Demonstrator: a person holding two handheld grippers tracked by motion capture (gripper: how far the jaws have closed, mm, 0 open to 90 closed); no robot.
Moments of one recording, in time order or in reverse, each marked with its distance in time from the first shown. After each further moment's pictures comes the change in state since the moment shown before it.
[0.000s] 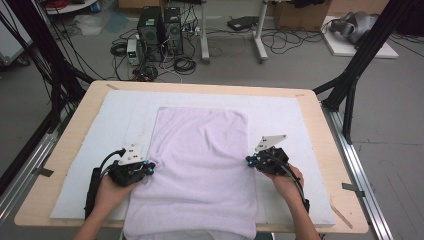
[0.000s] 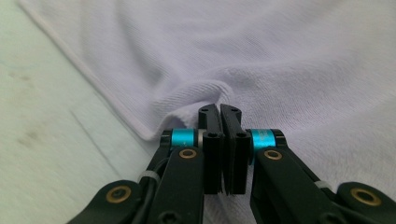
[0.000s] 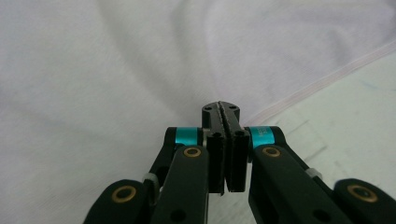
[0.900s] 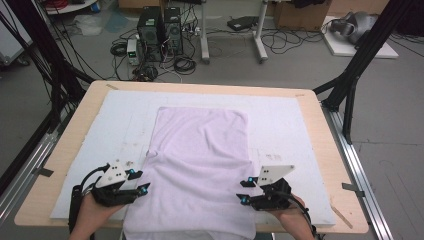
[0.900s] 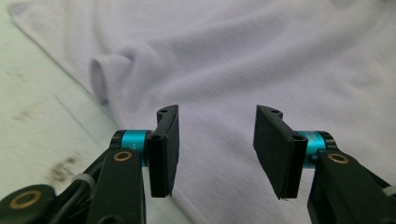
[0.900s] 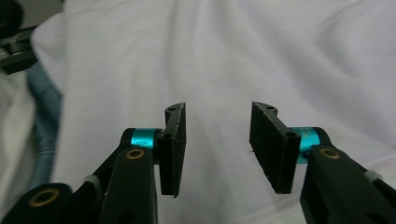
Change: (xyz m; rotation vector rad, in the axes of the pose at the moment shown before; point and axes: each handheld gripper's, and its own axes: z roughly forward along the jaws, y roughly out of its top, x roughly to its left) left arm -0.038 -0.026 -0.061 -0.062 -0.095 0.041; right arm 0.083 -0.023 -0.038 -0.128 0.224 -0.076
